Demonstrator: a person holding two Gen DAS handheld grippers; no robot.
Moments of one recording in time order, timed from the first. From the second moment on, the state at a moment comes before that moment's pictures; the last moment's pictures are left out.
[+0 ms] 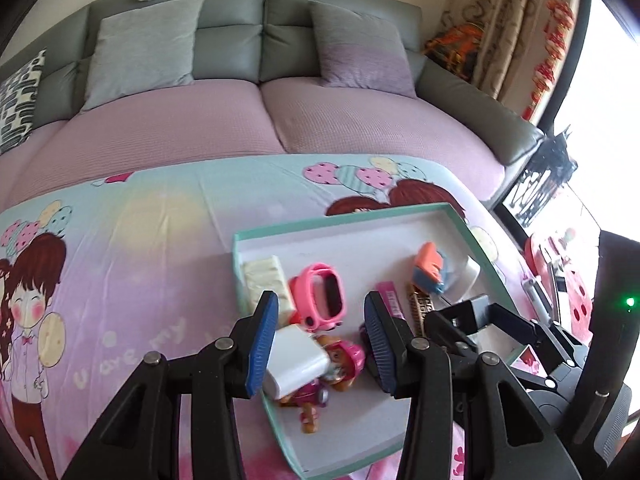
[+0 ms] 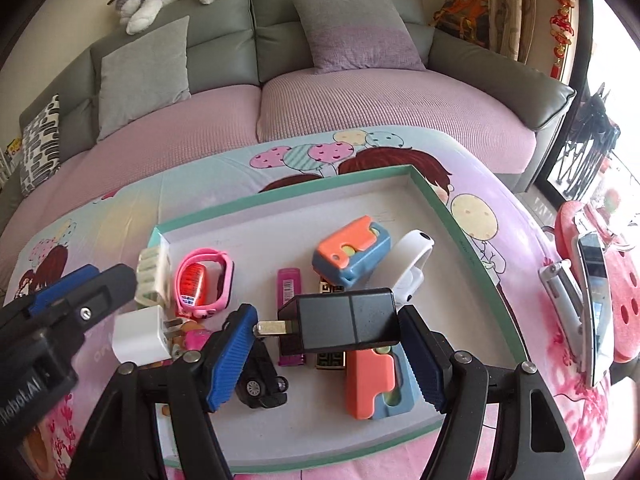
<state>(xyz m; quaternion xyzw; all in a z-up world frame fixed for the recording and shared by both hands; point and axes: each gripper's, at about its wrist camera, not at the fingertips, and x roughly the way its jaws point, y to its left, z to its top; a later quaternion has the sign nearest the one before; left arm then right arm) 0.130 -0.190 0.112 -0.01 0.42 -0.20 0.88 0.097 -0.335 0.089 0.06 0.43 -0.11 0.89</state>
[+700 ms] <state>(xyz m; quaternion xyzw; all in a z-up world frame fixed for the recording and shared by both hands) 0.131 -0.107 0.098 -0.07 0.44 -0.06 0.89 0.106 -0.332 0.073 0.06 0.46 -0.10 0.88</state>
